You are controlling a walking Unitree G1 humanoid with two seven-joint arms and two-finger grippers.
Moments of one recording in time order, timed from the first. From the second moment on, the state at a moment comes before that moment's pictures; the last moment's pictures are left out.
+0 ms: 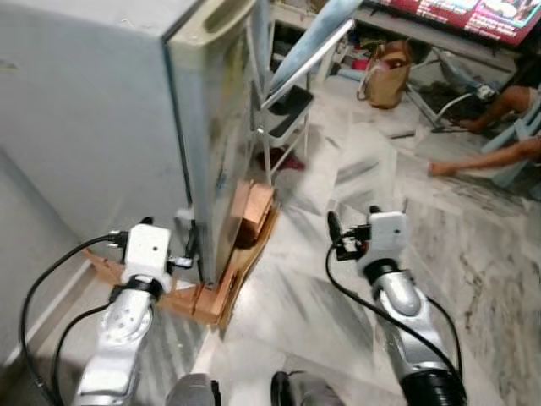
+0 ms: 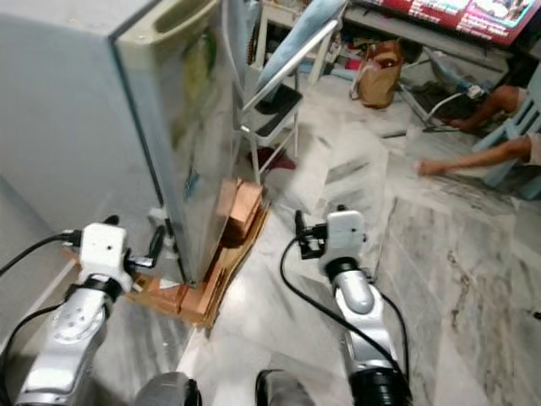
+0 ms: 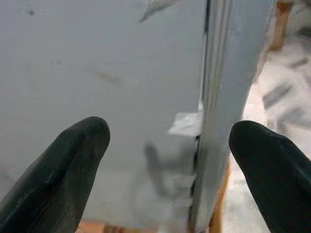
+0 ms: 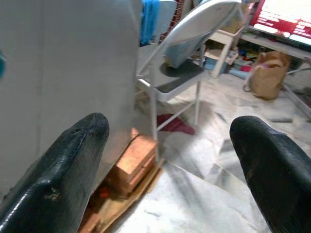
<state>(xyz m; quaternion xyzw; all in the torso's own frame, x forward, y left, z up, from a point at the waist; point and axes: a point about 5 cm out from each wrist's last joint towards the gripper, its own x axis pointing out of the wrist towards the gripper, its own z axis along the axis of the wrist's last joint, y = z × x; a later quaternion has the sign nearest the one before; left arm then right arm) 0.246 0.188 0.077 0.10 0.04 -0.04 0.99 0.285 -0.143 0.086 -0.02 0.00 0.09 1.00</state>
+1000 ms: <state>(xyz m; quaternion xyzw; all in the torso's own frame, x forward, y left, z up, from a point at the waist) 0.318 0.171 0.098 0.07 0.00 -0.05 1.00 0.270 -0.159 0.079 -0.03 0.02 0.06 1.00</state>
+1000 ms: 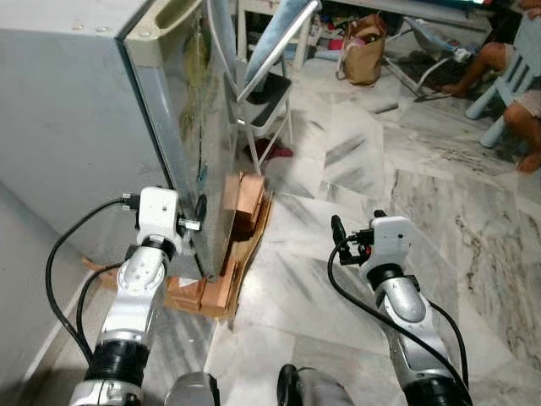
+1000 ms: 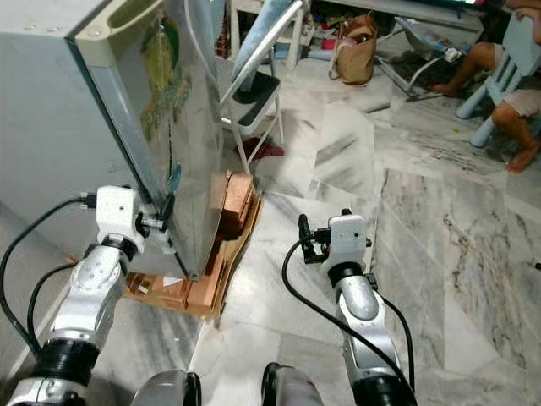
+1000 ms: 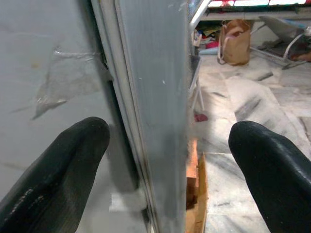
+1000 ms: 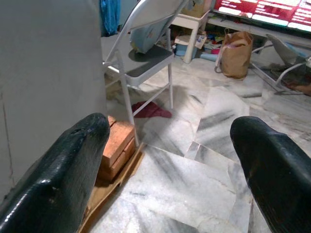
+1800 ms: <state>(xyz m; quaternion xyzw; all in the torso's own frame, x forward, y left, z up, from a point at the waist) 0.349 0.133 0.108 0.05 -0.02 -0.09 0.99 0.221 -0.204 0.041 -0.09 0.13 0.00 0.99</state>
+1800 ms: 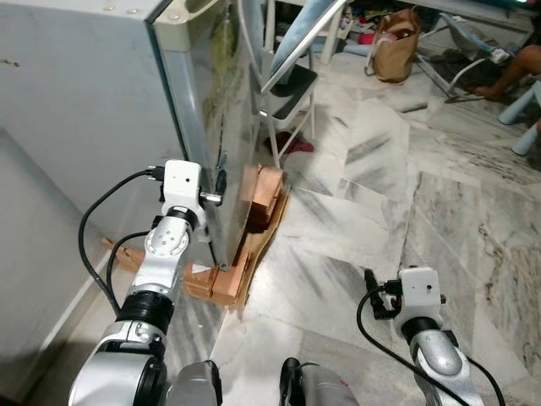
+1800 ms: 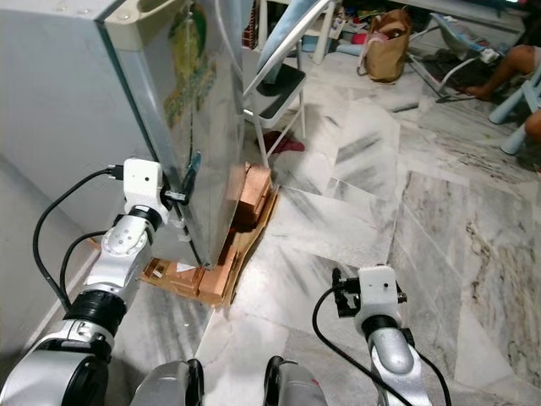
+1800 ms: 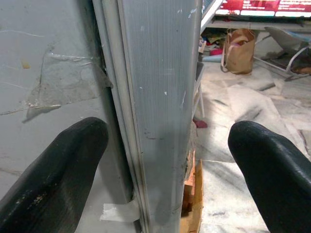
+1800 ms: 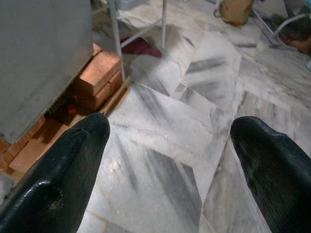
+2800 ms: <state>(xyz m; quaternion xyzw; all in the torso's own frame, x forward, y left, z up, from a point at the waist) 0.335 0.103 0.104 0.05 -0.04 -0.16 0.99 0.238 -0.174 0.052 -0.06 0.09 0.11 0.99</state>
